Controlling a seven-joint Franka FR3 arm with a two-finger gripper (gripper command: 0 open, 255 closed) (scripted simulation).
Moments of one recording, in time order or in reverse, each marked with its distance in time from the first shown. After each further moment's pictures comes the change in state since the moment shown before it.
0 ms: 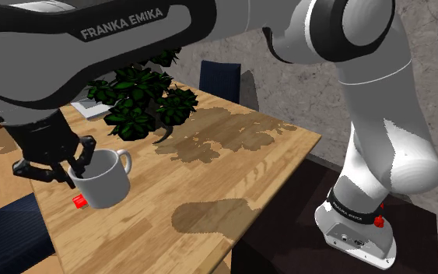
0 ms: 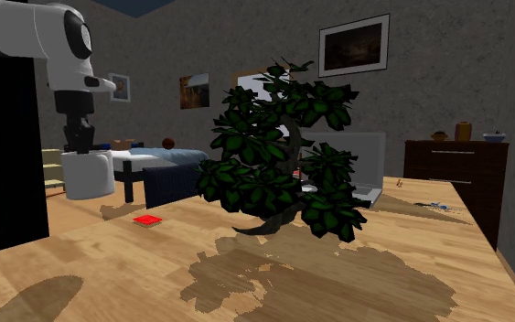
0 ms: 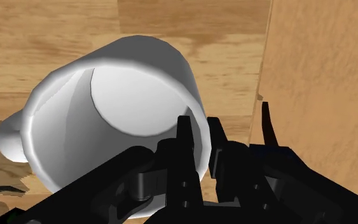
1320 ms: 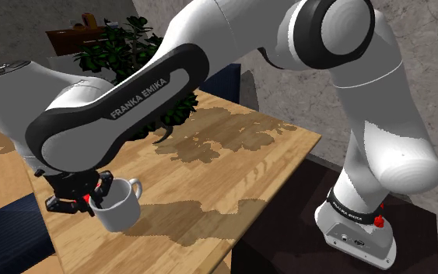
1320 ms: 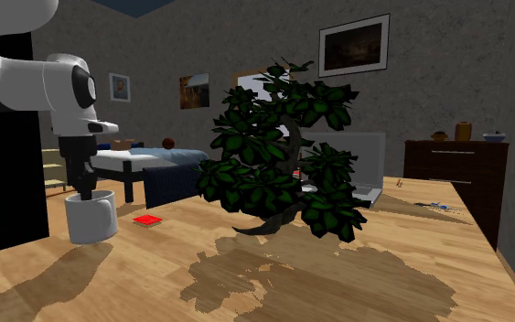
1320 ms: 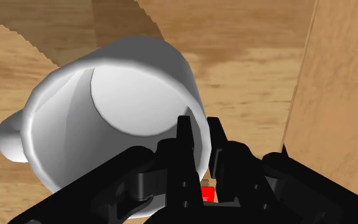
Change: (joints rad) arm -0.012 0.057 -0.024 -0.184 -0.040 0.231 0.037
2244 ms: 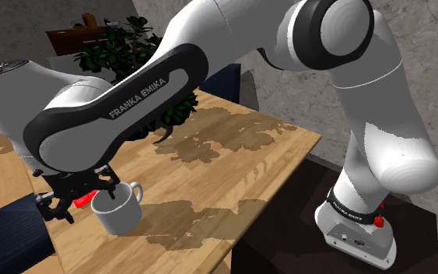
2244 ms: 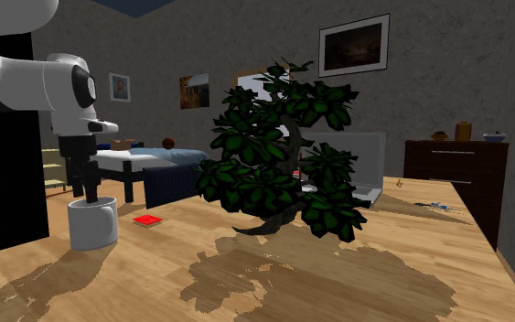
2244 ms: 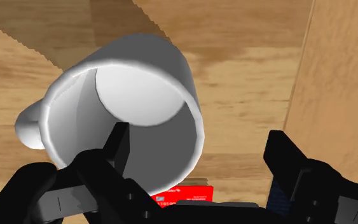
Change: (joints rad) arm 0.003 0.004 0.000 0.010 -0.001 -0.005 0.001
